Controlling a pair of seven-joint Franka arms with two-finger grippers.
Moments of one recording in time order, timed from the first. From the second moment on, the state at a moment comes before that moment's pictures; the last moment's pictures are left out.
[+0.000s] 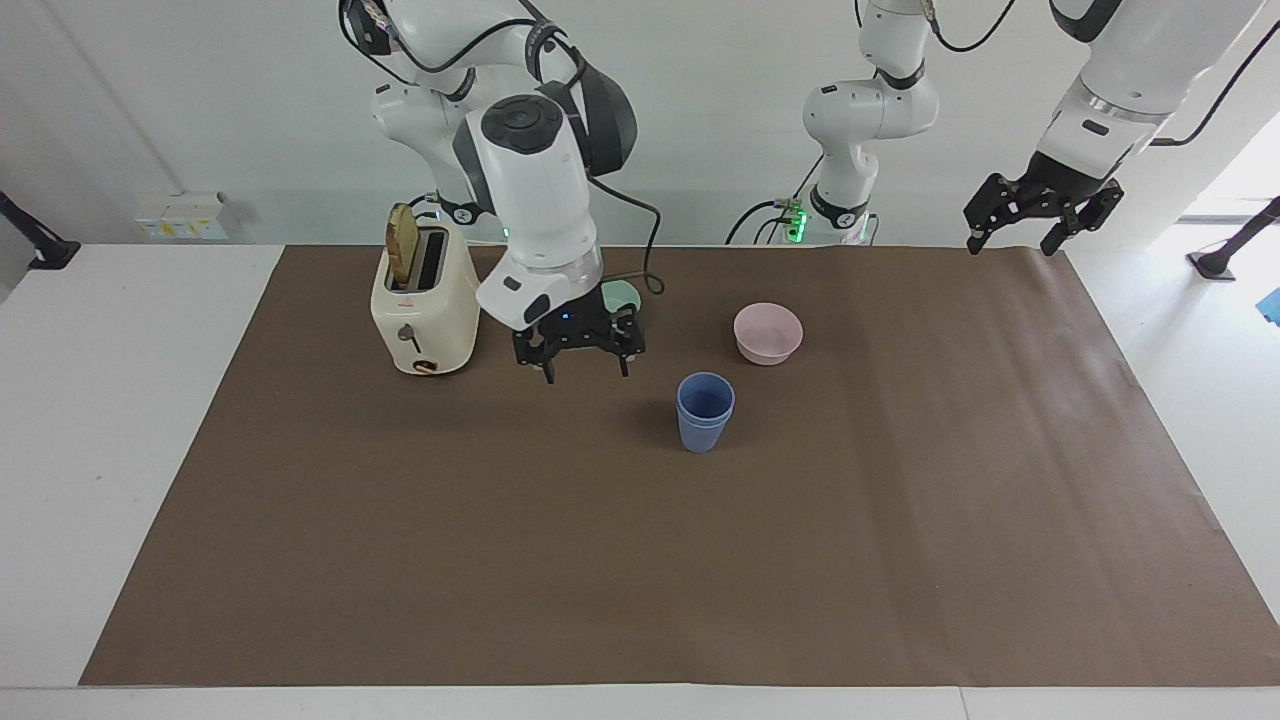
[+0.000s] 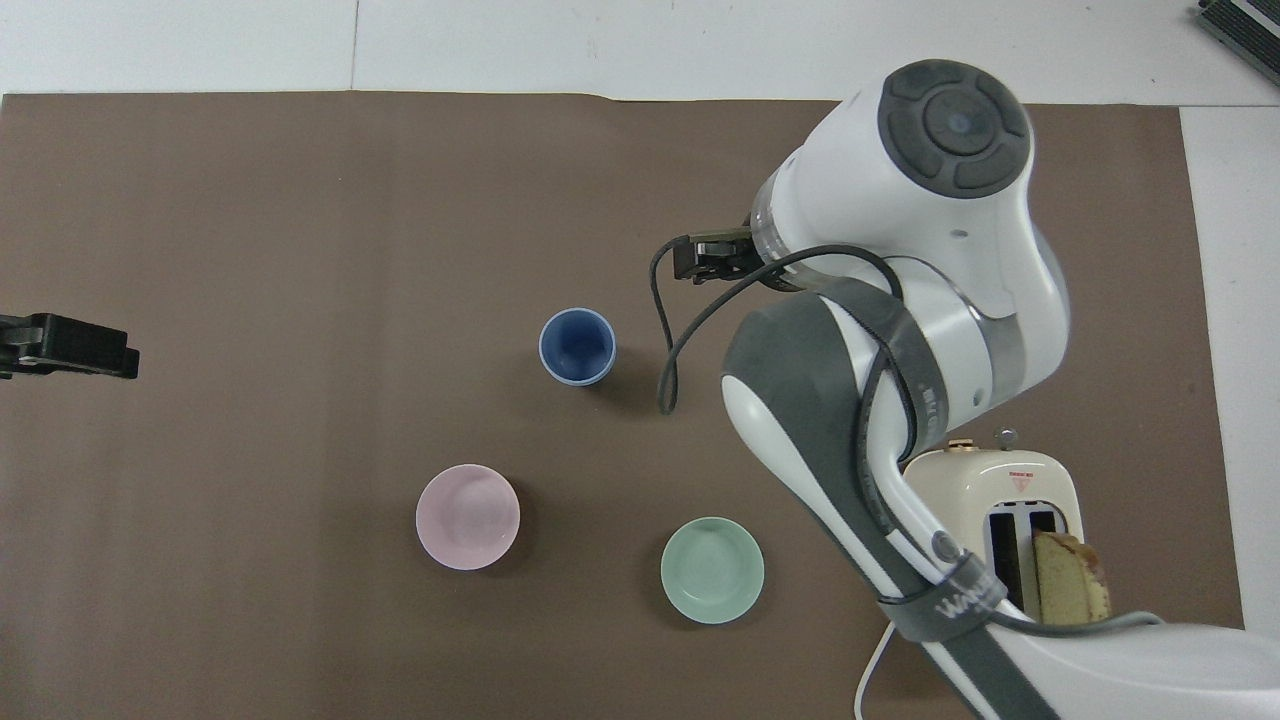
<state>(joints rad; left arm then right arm) 0.05 -0.08 -0.09 -1.60 -0.03 1.51 0.02 0.28 0.33 0.11 -1.39 0.01 1.83 0.36</state>
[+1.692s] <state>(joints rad) 0.05 -0.08 -0.09 -1.60 -0.03 1.51 0.02 -0.03 0.11 0.09 -1.38 -0.01 1.53 0.04</state>
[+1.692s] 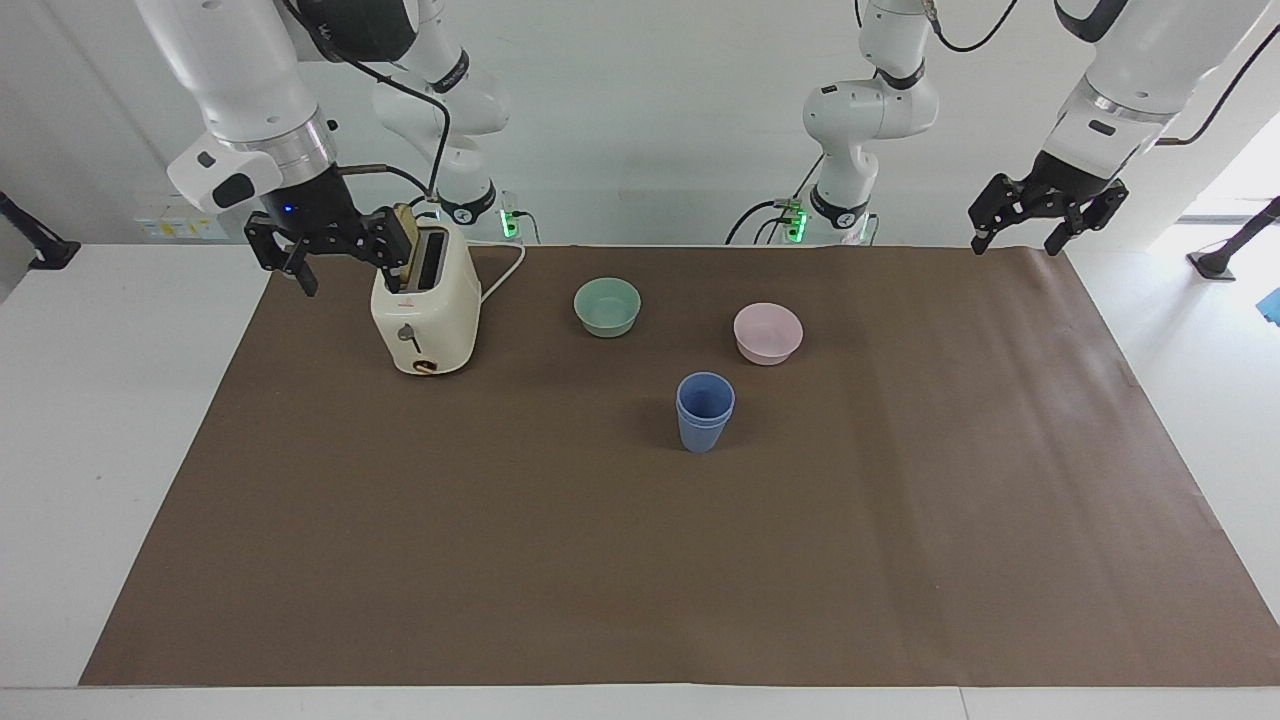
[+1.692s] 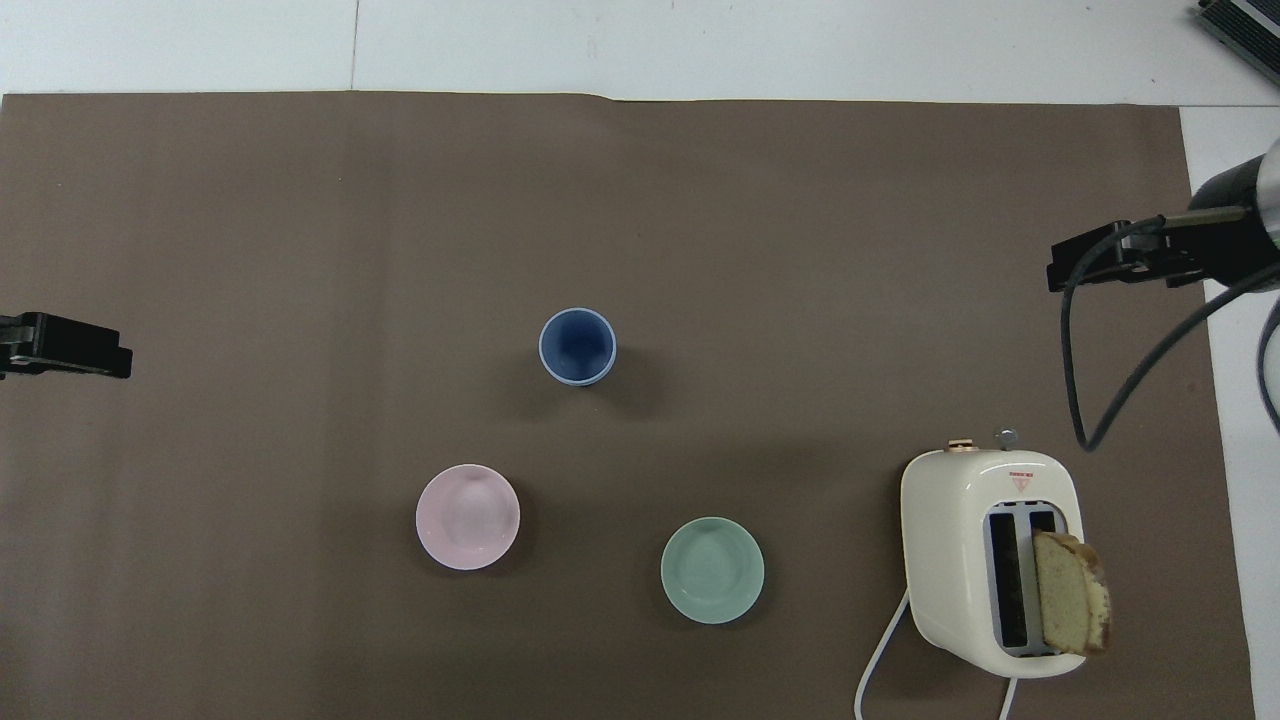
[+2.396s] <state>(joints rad) 0.05 -0.08 -0.09 -1.60 -0.03 1.51 0.02 -0.05 0.09 0.09 -1.38 0.00 1.54 0.03</state>
